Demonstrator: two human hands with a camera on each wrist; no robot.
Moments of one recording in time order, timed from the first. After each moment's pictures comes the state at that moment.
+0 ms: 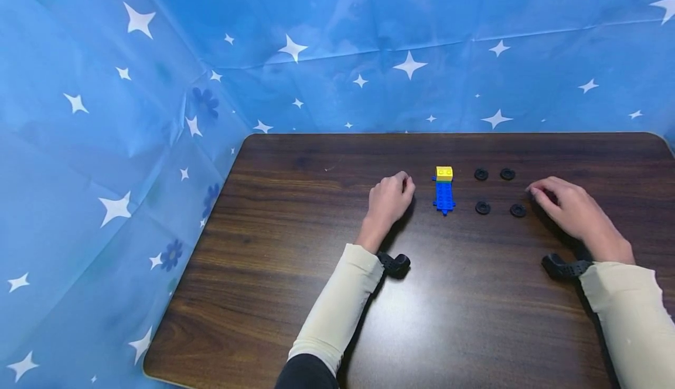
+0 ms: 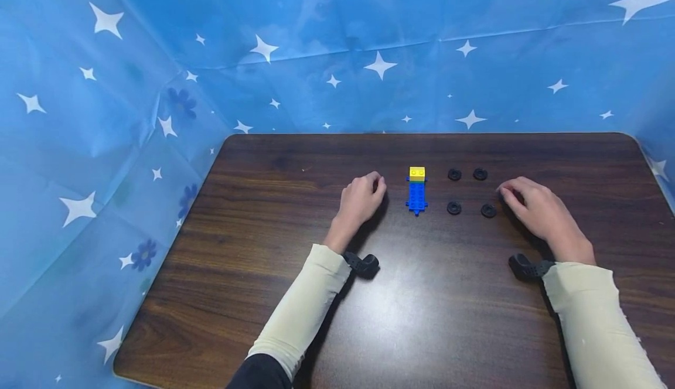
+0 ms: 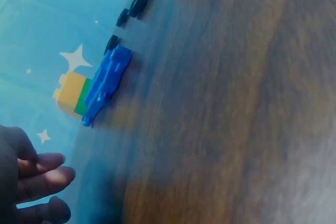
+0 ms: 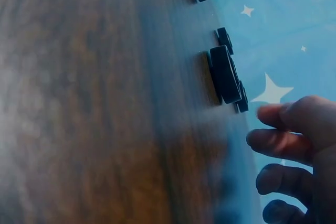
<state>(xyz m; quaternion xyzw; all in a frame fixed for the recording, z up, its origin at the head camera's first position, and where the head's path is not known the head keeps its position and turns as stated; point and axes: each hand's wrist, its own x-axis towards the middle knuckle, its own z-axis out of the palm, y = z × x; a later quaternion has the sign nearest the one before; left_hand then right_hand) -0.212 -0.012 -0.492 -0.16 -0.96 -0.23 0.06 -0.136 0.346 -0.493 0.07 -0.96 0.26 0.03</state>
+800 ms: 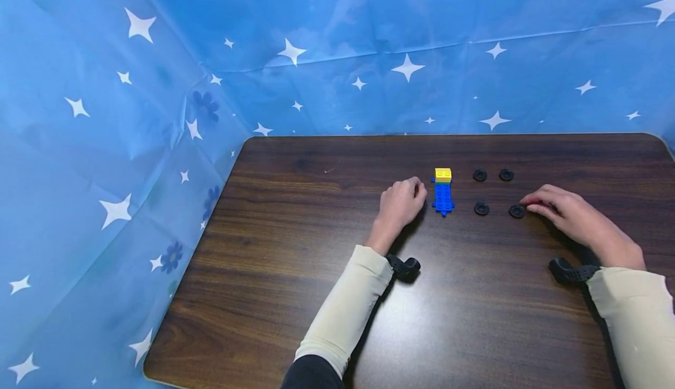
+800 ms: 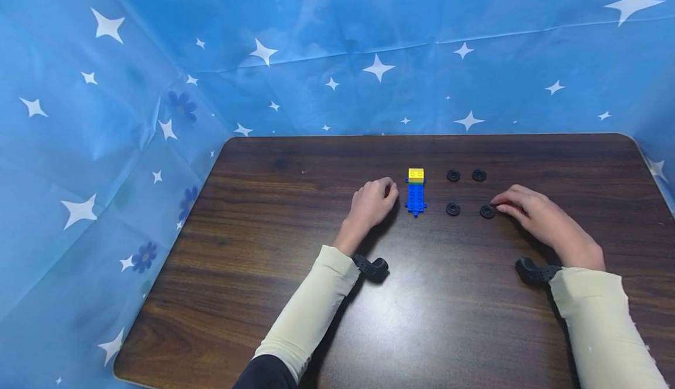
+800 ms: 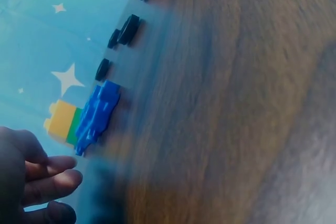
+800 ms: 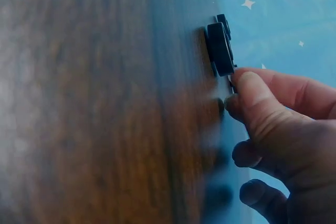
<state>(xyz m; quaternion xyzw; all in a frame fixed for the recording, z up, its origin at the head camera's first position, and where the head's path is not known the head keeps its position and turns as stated) -0.205 0.011 -0.486 -0.17 -0.96 -0.22 0.01 -0.132 0.356 -0.497 0.18 -0.96 0.23 0.03</state>
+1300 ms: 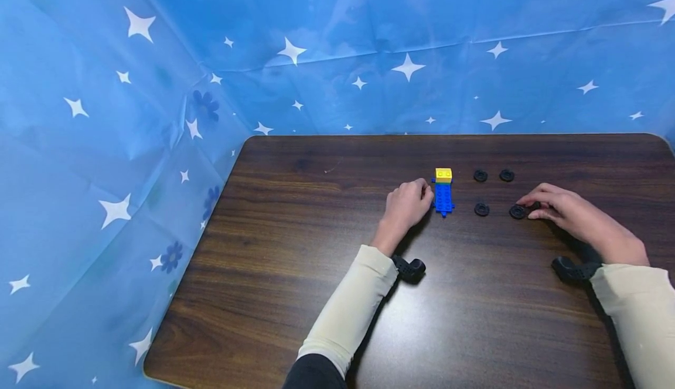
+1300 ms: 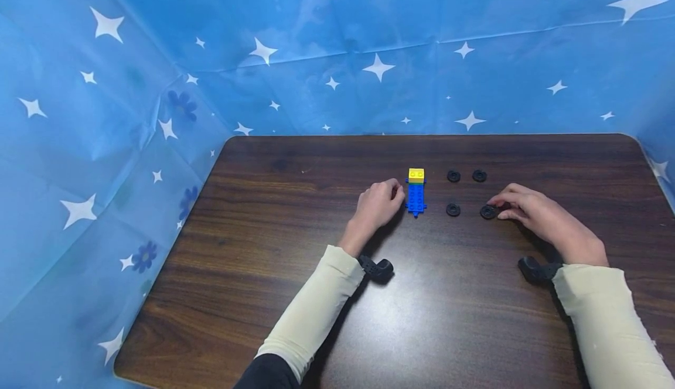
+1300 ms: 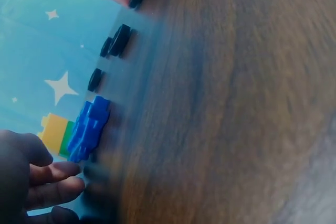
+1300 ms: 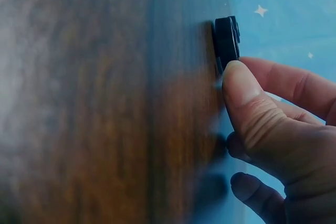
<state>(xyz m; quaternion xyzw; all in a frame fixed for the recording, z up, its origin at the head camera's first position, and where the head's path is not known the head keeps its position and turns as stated) -0.203 0.022 -0.490 -0.17 -0.97 -0.20 -0.01 -0.140 0.356 -0.495 0.24 -0.94 0.23 0.03</state>
